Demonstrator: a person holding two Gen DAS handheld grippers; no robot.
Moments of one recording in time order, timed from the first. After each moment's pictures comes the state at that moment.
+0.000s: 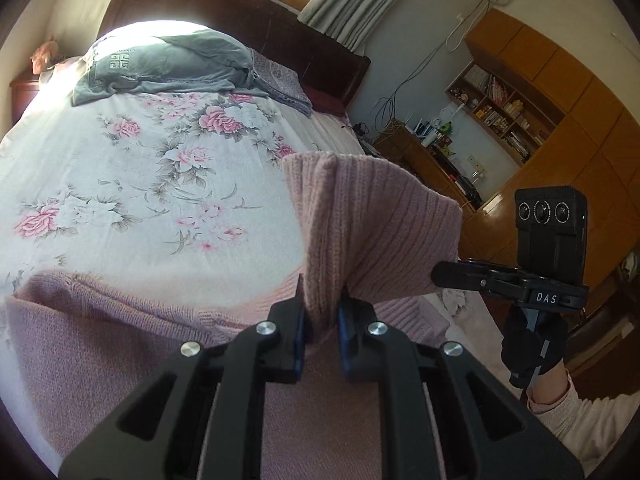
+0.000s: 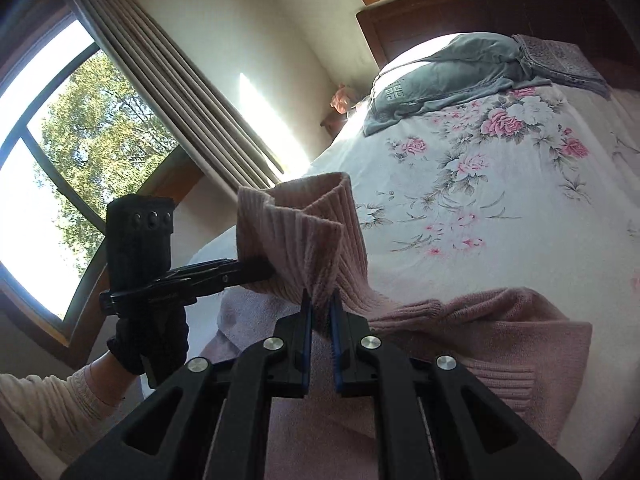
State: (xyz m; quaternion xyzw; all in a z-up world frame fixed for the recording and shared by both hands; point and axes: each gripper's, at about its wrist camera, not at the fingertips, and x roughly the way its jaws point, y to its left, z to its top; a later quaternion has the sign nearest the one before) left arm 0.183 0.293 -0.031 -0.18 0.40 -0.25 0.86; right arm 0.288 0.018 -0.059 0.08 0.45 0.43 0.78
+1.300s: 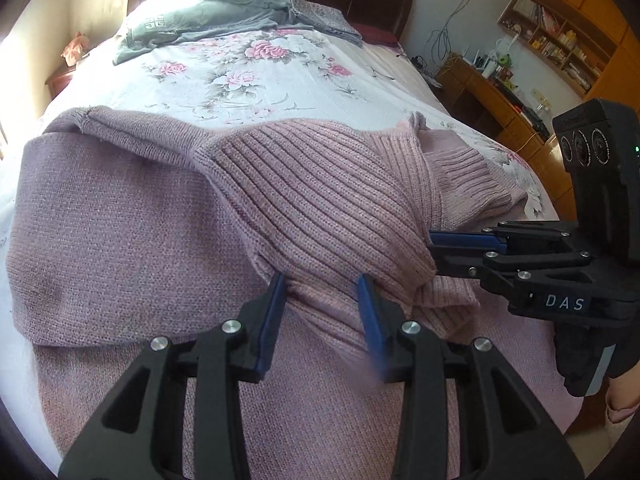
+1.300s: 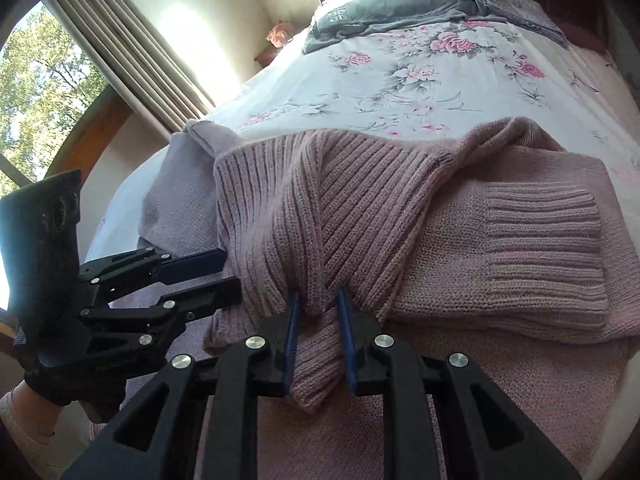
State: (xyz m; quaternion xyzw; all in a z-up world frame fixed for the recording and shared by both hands) left arm 0.106 0.252 -0.114 -0.08 0.51 -0.14 0.85; right arm 0.214 0.048 -0.155 0.00 0.54 0.31 0.78
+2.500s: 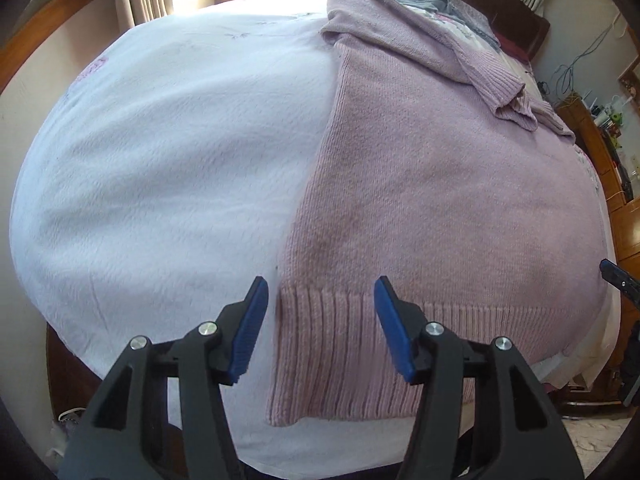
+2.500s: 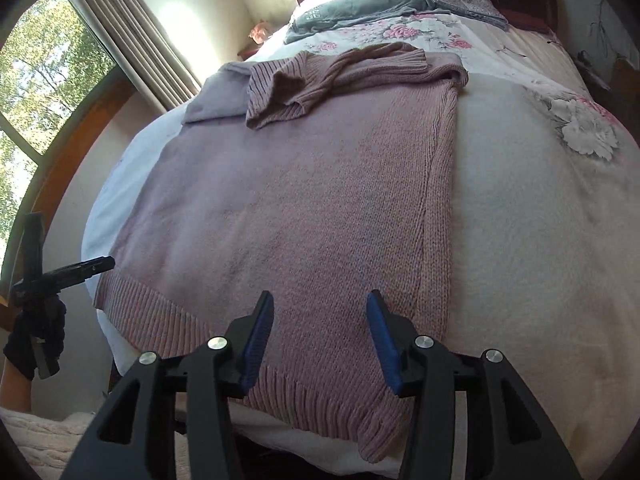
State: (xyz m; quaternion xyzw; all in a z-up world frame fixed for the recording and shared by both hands) left arm -0.195 0.348 -0.086 -0.15 0.57 0.10 0.80; right arm -0.014 -0.090 -0.111 -0.01 0.54 0.26 0.80
